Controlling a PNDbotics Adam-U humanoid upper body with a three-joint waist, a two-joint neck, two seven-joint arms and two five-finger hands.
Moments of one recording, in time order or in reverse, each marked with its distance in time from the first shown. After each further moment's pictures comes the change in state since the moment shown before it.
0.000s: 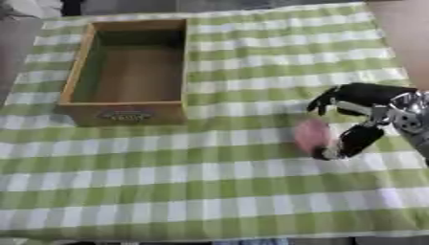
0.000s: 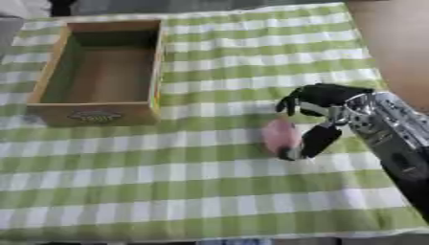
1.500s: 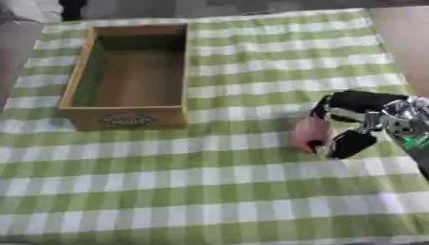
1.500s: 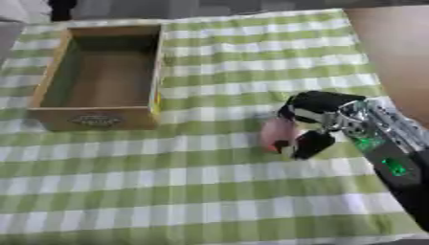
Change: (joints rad) left arm -0.001 -0.003 0.000 0.000 0.000 -0.002 -0.005; right arm -0.020 0.010 0.000 -0.003 -0.048 0.003 -0.023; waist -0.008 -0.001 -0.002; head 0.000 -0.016
